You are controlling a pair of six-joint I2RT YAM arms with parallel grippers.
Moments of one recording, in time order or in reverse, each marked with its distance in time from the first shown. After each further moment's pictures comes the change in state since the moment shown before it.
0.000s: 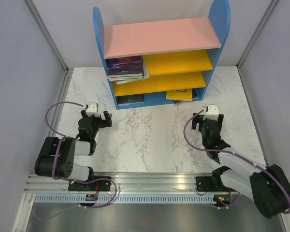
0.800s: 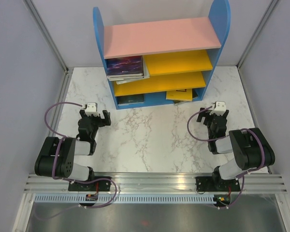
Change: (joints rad) left arm 0.001 0.001 0.001 0.044 -0.060 0.015; right arm -0.338 0.552 -0.040 0.760 -0.338 -0.067
